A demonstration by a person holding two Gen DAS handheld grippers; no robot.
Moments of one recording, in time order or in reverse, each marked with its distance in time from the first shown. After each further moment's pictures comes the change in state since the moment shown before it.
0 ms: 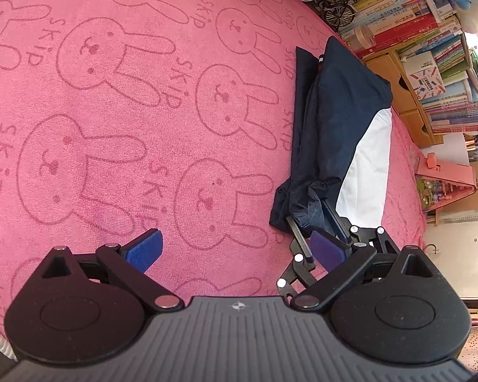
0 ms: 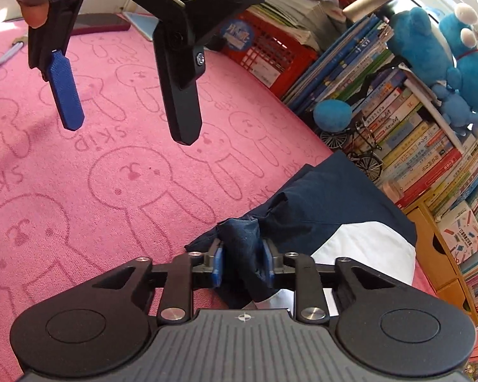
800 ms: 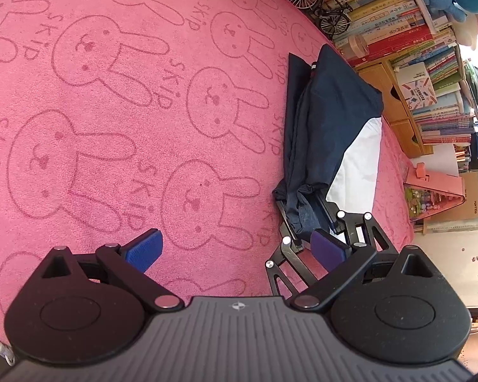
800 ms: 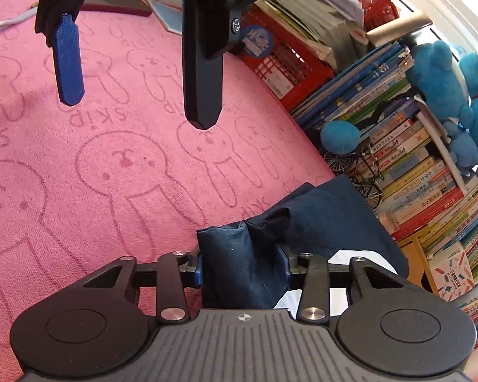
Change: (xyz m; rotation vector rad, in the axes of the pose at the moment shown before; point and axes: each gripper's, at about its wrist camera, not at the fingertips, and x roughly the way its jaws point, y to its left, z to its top) left arm 0.000 -0.003 0.001 -0.035 -0.019 -0.051; right arm 0.010 0.003 0.007 -0.128 -0.048 -0.049
